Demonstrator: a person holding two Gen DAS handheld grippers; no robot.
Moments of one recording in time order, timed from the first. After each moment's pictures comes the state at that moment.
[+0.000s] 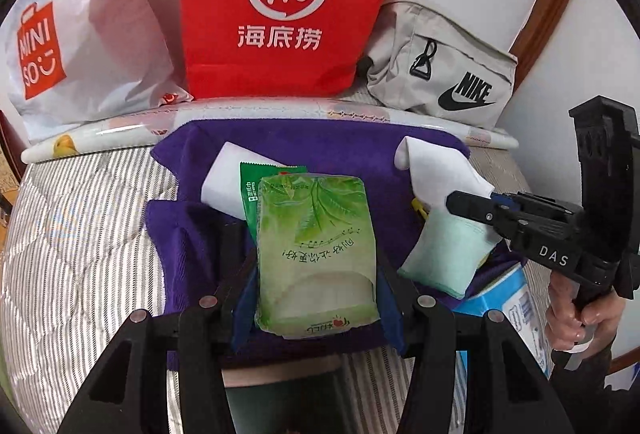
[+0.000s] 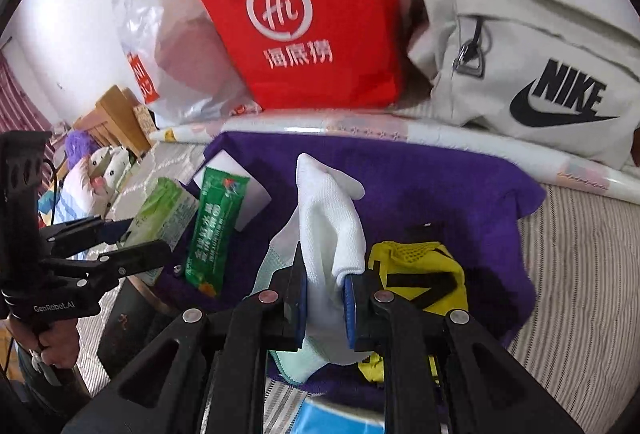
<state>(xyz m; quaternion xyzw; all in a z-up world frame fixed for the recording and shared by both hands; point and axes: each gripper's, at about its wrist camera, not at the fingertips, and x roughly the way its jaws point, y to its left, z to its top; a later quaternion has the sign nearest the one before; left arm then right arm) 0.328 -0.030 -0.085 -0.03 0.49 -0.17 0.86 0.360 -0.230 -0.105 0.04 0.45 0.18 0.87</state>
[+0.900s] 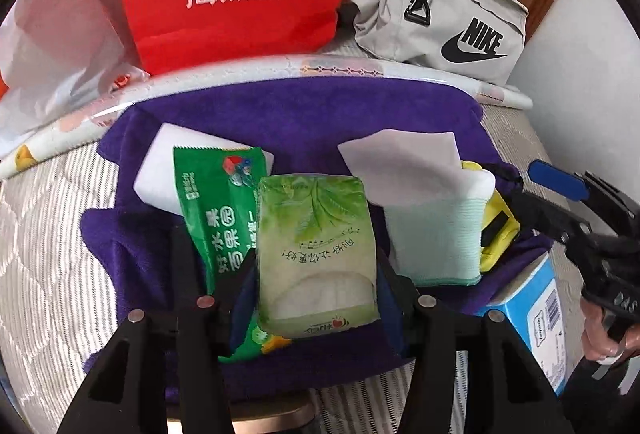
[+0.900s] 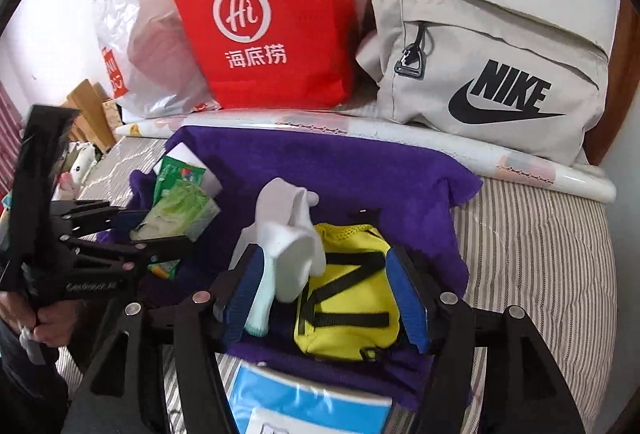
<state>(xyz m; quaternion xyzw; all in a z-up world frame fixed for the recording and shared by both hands) 0.357 -0.073 -0.117 0.02 0.54 -0.18 0.82 0.328 -0.259 -0.093 0.00 0.43 0.12 0.89</state>
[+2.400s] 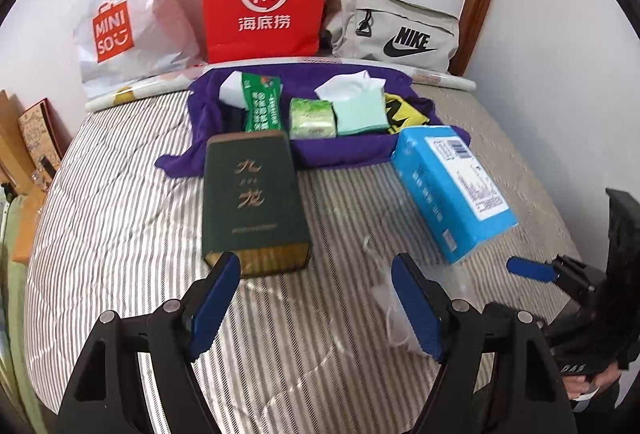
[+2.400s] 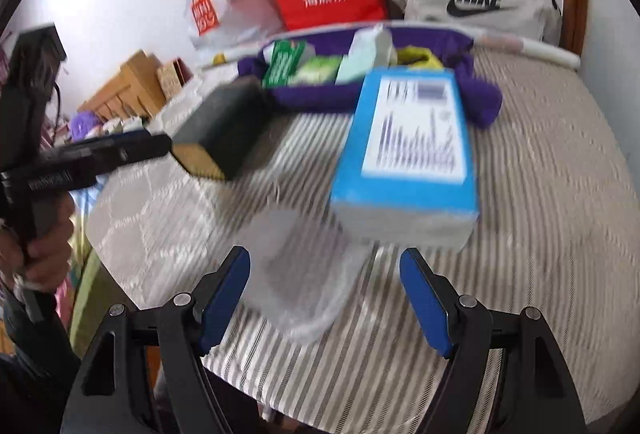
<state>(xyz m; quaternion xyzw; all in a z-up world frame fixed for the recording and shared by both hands) 0.120 -0.019 -0.071 0.03 0.45 -0.15 0.88 0.077 -0.229 -0.139 0.05 0.45 0.15 0.88</state>
